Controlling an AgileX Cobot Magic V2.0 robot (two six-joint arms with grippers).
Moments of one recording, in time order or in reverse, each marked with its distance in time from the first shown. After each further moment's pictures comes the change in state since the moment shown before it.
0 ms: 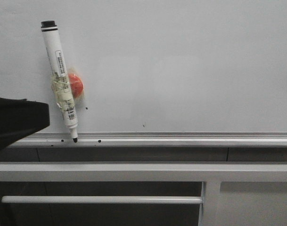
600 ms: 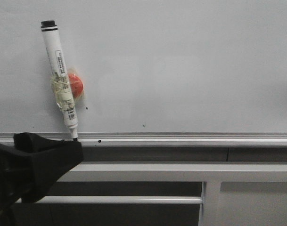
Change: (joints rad) left arm -0.021 0.454 -0.034 0.061 -0.286 -0.475; right arm 0.165 0.013 -0.023 0.019 0.008 -0.158
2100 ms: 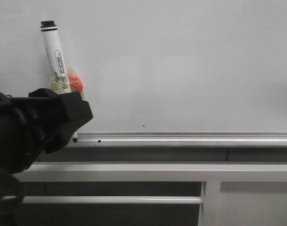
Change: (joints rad) left arm 0.000 -0.020 -0.113 -0.134 -0.005 0.052; right arm 0.009 0.007 0.000 0.000 -0.013 0.000
